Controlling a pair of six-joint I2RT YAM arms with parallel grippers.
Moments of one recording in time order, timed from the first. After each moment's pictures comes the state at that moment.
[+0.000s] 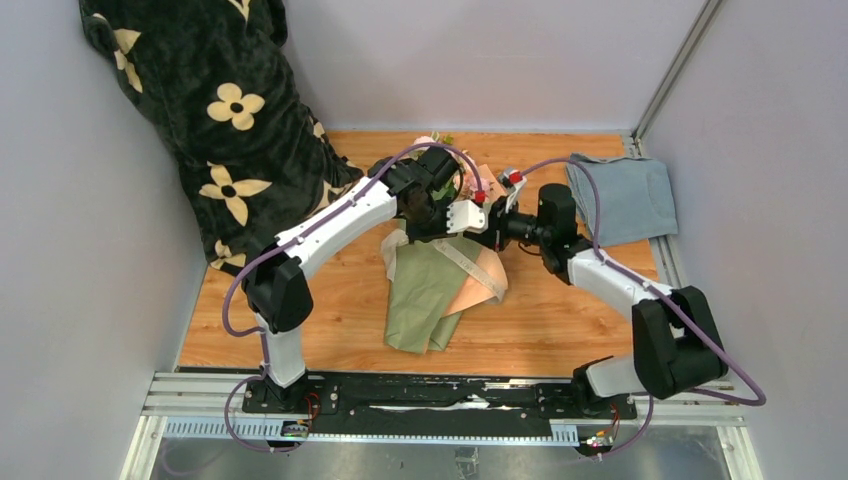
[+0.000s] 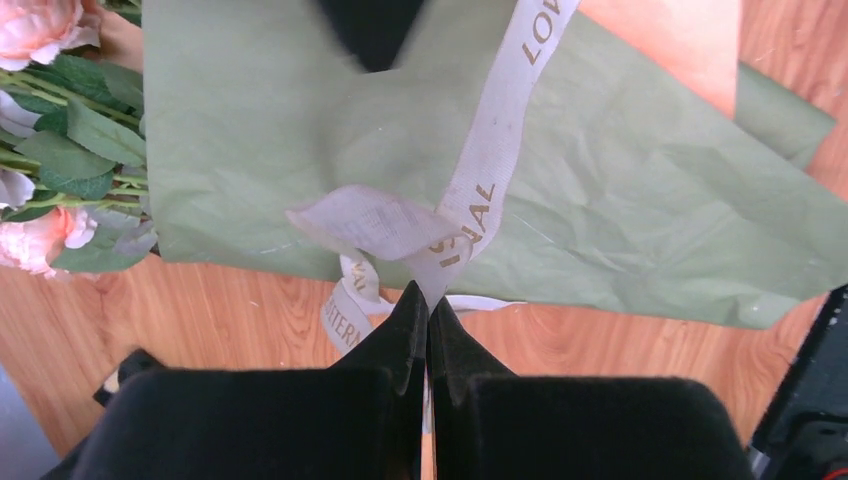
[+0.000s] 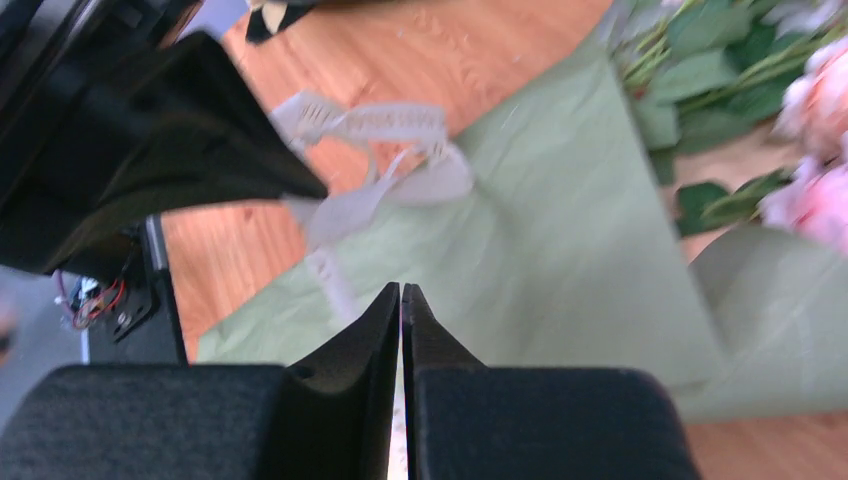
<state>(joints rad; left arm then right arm) -0.75 1.86 1.76 -1.08 0.19 0.82 0.35 1.36 0.70 0.34 -0.77 0.19</state>
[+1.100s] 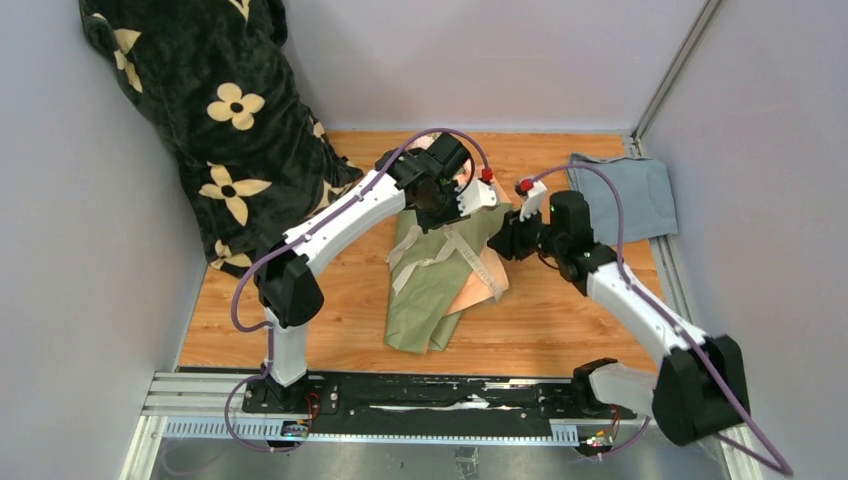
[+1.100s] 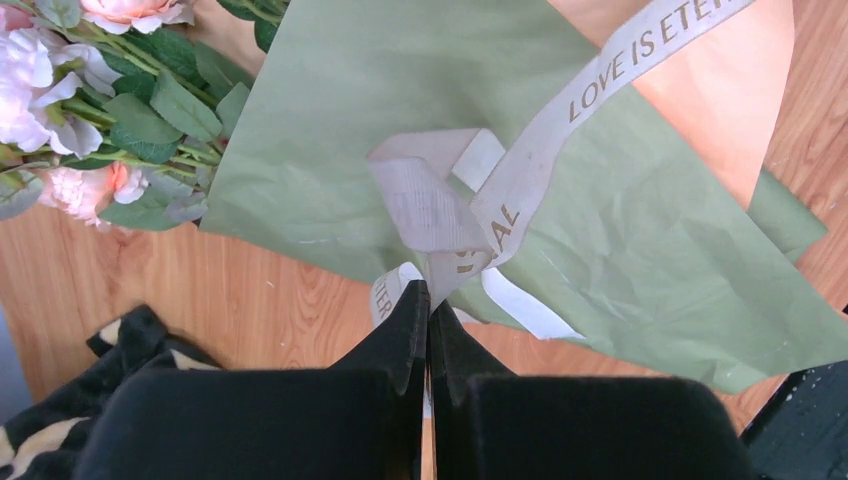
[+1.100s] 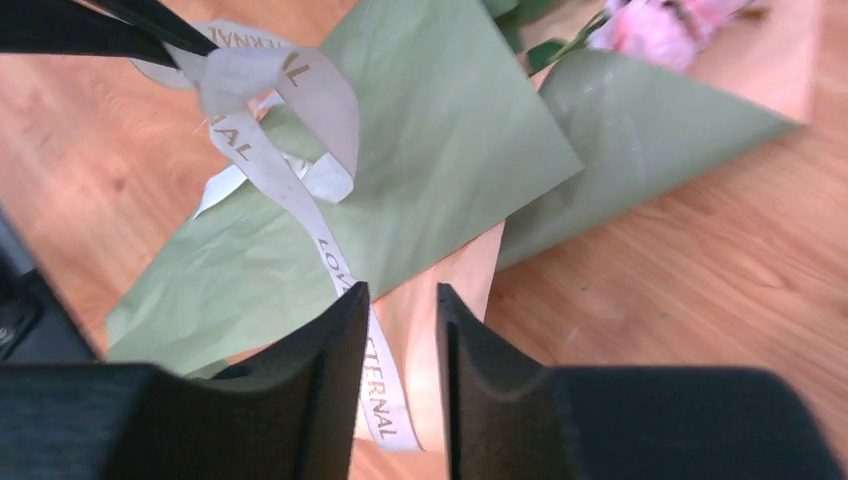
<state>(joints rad) -0.77 1.92 1.93 -1.12 0.10 0.63 0.32 1.20 0.77 -0.10 -0.51 0.05</state>
